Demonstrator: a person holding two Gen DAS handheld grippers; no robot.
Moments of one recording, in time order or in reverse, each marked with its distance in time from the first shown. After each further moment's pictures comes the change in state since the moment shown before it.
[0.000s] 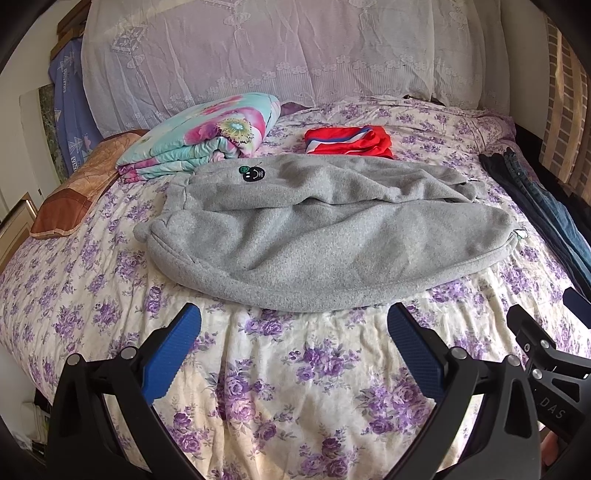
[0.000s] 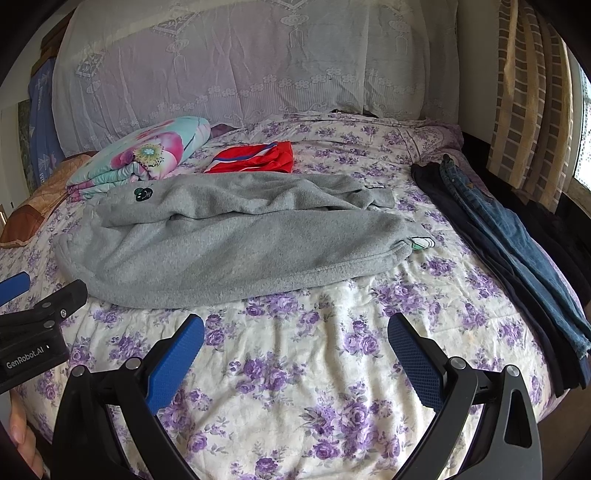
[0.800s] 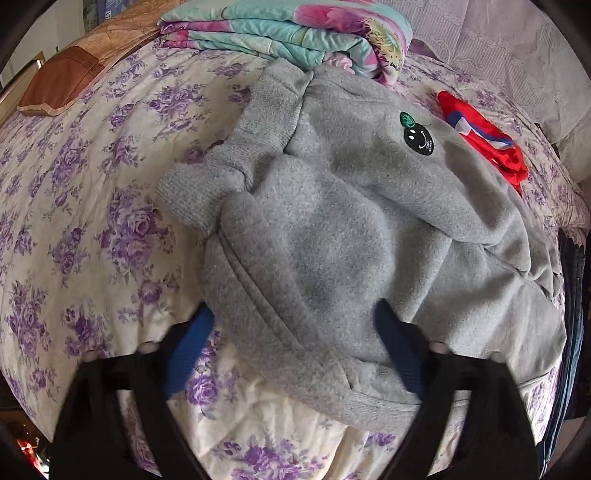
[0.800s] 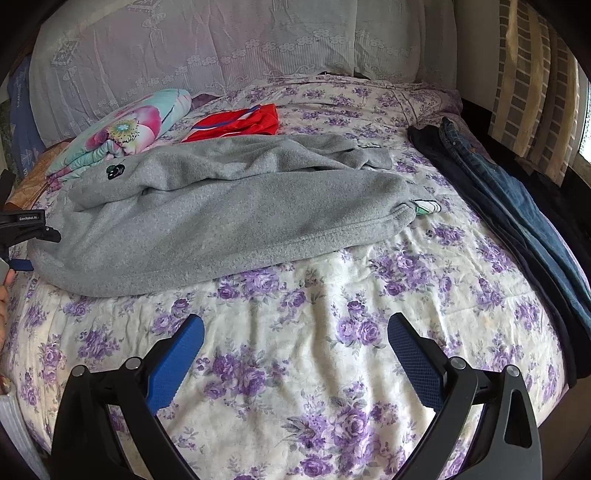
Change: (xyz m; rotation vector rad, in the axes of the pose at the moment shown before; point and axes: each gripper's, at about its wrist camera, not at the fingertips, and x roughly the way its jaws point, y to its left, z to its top) left arm 0.172 0.162 0.063 -0.388 0.419 -0.012; right arm 0.050 -0.019 -0.004 0.038 0.136 -0.031
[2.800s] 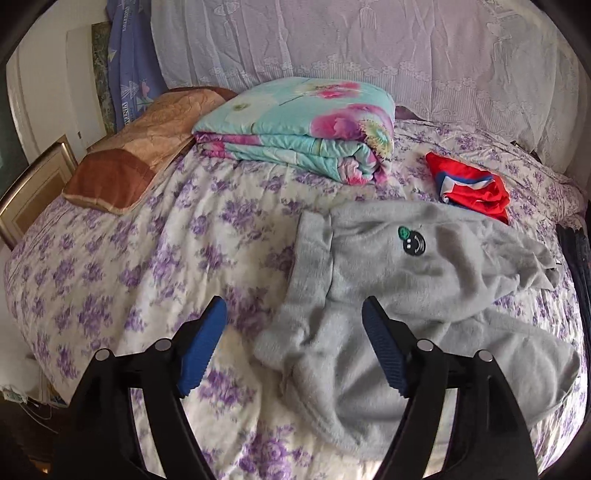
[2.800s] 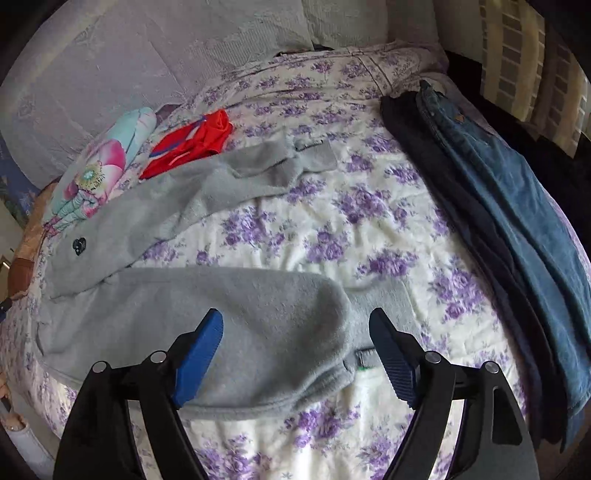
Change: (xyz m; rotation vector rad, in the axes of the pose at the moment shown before) left arm -0.112 0.030 0.021 0.160 -0.298 0.079; right arm 0.040 -0.131 0.116 0.122 0.128 0.190
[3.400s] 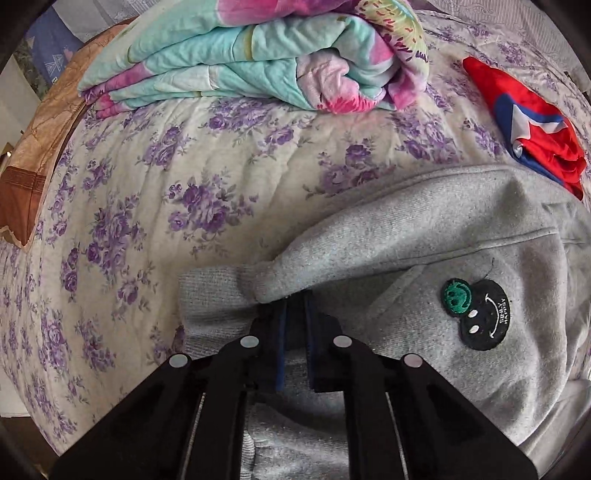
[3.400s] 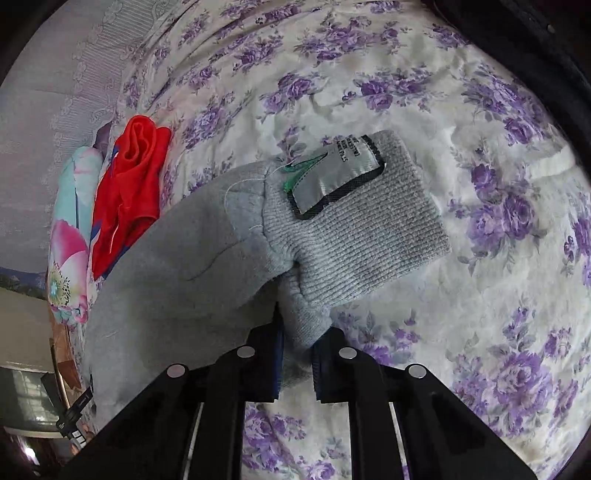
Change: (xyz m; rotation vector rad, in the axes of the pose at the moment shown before) left arm 0.211 -0.056 0.061 0.105 0.372 0.049; right arm 0.225 -0.024 0.128 0.319 0.283 0.127
